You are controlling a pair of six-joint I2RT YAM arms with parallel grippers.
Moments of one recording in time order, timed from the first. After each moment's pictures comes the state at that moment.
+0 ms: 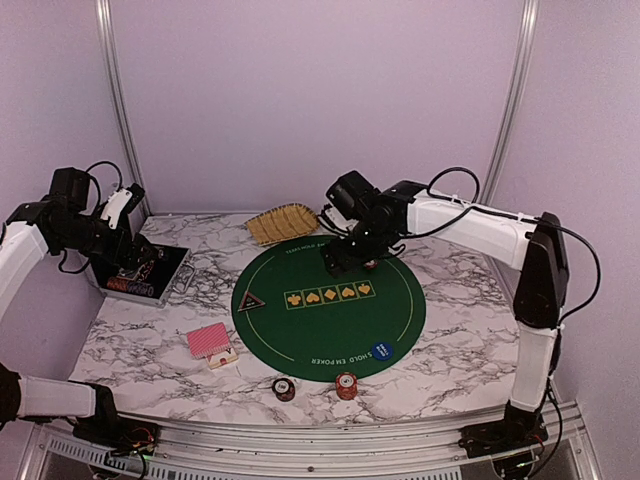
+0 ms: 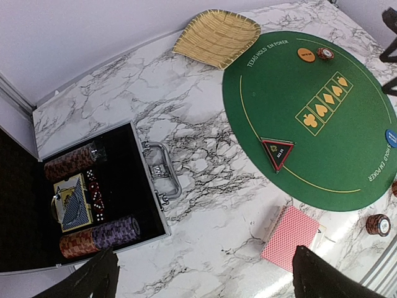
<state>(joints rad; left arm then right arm) 0.03 1.12 1.15 -0.88 0.38 0.40 0.77 1.99 1.81 -0.87 0.20 0.18</state>
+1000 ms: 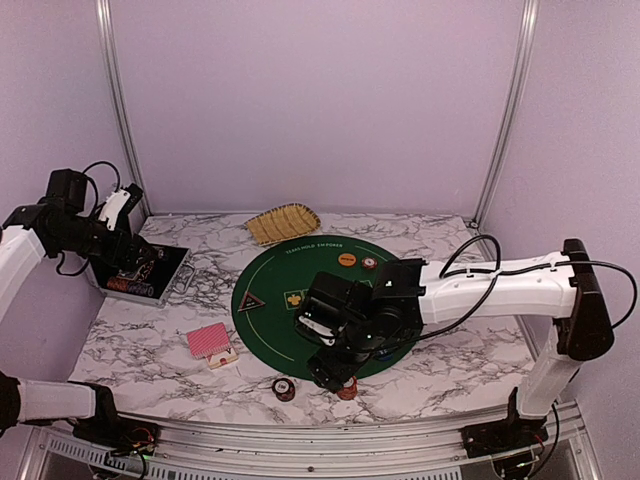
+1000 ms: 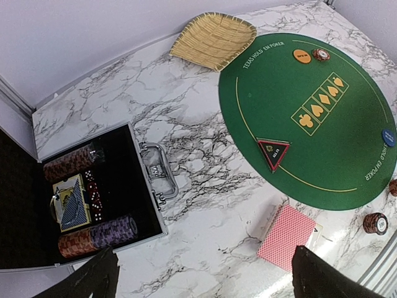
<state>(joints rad) 0.03 1.09 1.14 -0.89 0.39 0.40 1.24 1.73 1.39 -0.91 0.06 0.40</state>
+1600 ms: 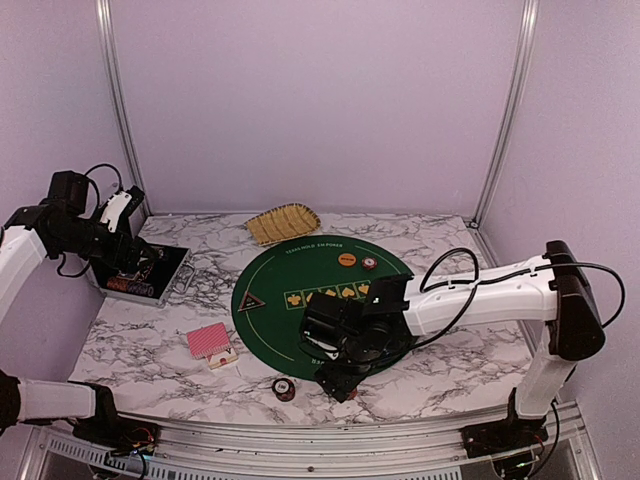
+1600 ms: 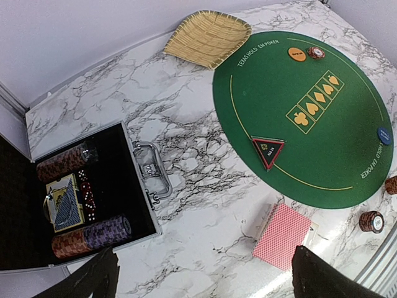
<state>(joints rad) 0.03 1.10 1.13 -0.89 0.41 0.40 1.25 1.79 1.32 -0.91 0.10 0.41</state>
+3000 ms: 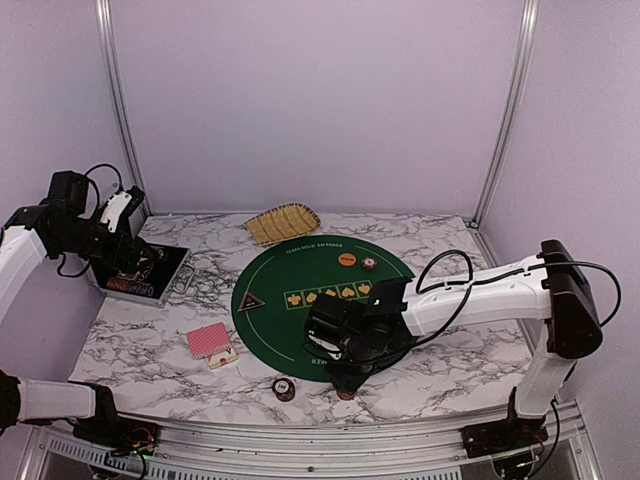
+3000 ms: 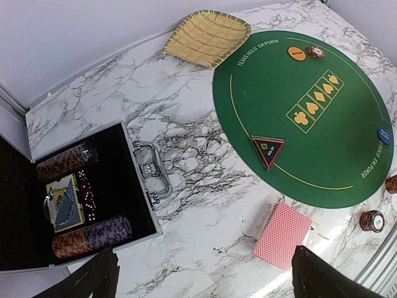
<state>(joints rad) 0.03 1.10 1.13 -0.89 0.41 0.41 1.21 1.79 1.27 -0.85 0.06 0.39</state>
